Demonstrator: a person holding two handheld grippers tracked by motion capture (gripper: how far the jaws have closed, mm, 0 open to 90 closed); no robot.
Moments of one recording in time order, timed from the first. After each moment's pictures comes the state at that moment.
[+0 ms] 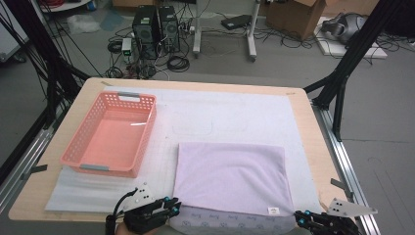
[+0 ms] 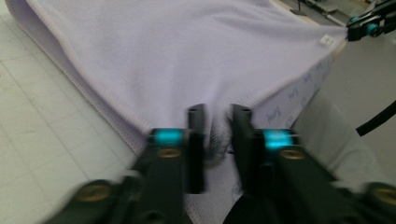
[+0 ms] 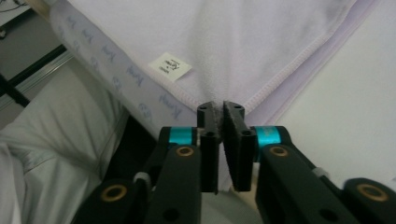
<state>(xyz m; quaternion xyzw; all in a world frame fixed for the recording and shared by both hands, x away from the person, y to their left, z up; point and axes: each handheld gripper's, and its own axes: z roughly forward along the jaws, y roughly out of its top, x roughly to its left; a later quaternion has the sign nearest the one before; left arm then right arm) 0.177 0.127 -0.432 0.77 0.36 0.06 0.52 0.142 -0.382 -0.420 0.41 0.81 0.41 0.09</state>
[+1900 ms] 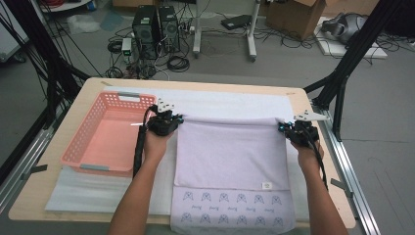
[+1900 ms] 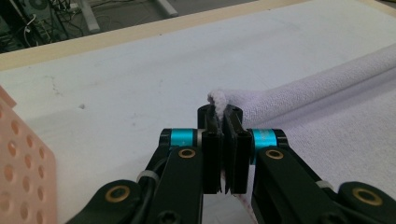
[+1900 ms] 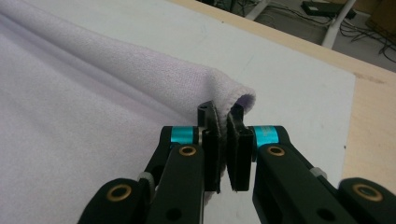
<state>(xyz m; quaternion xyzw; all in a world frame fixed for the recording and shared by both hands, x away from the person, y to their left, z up) 0.416 0.099 -0.404 0.74 0.44 0.24 0.44 0.389 -0.353 -0.400 0.43 0.77 0.39 0.27</state>
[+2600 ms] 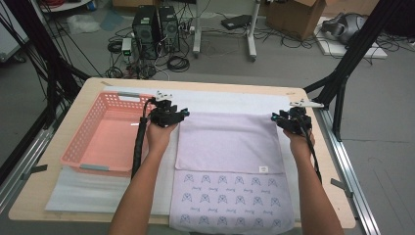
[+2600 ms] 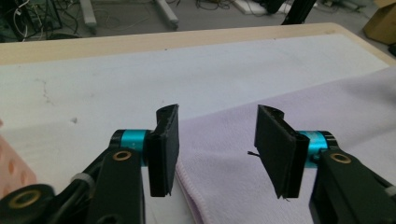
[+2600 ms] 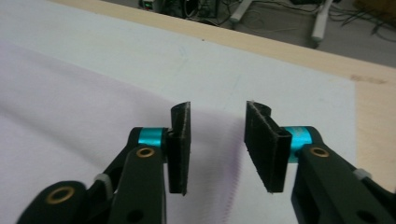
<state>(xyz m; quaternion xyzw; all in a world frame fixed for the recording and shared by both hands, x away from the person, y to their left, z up) 0.430 0.101 -0.404 0.70 0.49 0.19 0.48 0.424 -0.344 -0.396 0.49 0.73 0.41 0.25</state>
